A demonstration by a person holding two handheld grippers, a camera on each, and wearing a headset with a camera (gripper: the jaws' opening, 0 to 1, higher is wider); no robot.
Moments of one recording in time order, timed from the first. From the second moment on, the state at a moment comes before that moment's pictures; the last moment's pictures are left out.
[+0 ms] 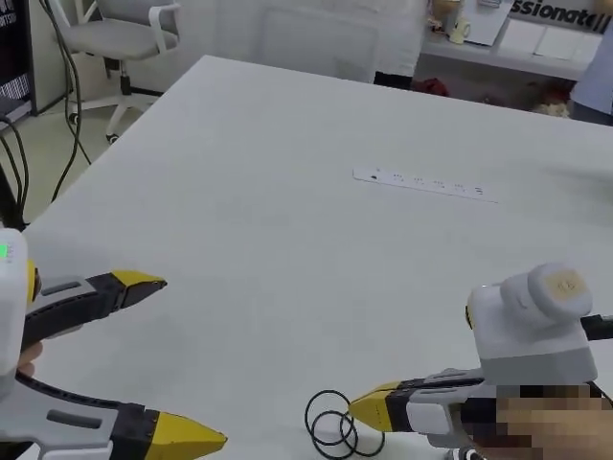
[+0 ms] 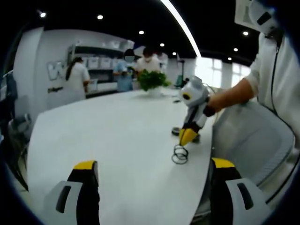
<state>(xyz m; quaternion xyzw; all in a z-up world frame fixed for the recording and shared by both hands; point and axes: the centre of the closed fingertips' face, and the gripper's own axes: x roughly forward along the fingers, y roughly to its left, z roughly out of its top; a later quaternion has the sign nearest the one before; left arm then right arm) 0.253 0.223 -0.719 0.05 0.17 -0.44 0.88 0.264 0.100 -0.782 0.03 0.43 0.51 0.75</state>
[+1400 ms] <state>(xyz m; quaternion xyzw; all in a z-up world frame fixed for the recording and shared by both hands) 0.252 0.221 -0.724 0.05 0.18 -0.44 0.88 0.271 0.091 -0.803 0.02 0.44 0.48 0.76</state>
